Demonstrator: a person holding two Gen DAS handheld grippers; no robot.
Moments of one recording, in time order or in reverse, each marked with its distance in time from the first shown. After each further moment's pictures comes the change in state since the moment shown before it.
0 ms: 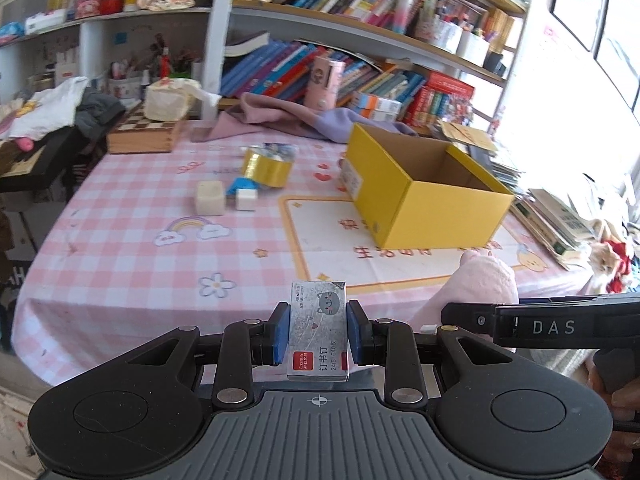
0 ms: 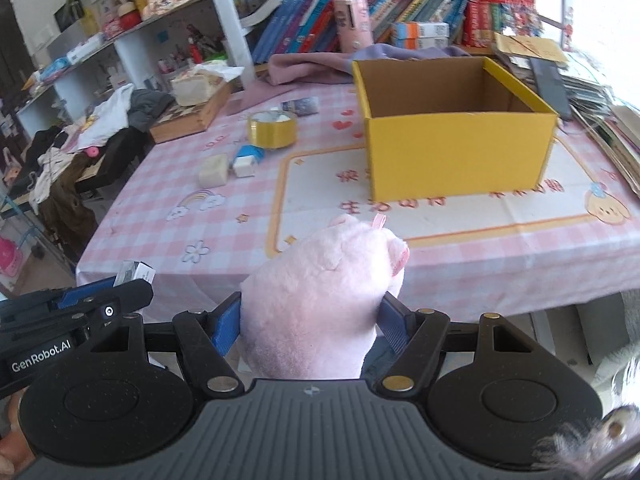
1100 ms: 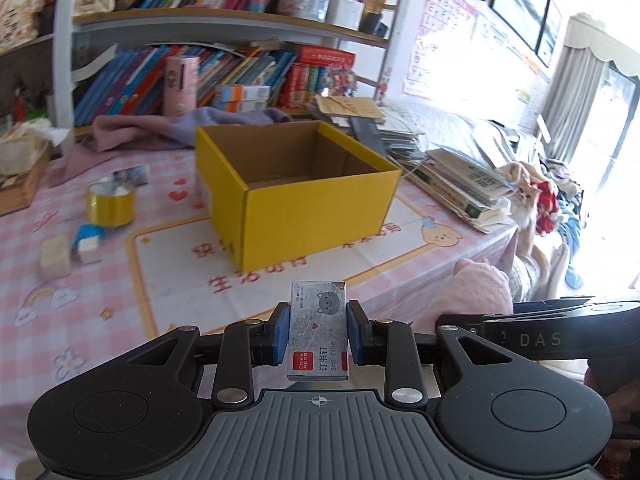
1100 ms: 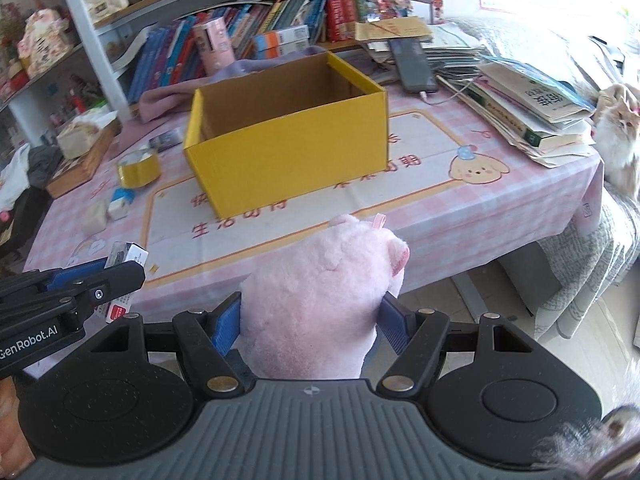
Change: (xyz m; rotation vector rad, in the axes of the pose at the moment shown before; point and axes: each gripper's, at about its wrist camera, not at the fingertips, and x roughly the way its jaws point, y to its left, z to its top) left arm 0.064 -0.101 0.035 0.222 0.042 -0.253; right arm -0.032 -0.101 -0.003 0.204 -0.041 -0.230
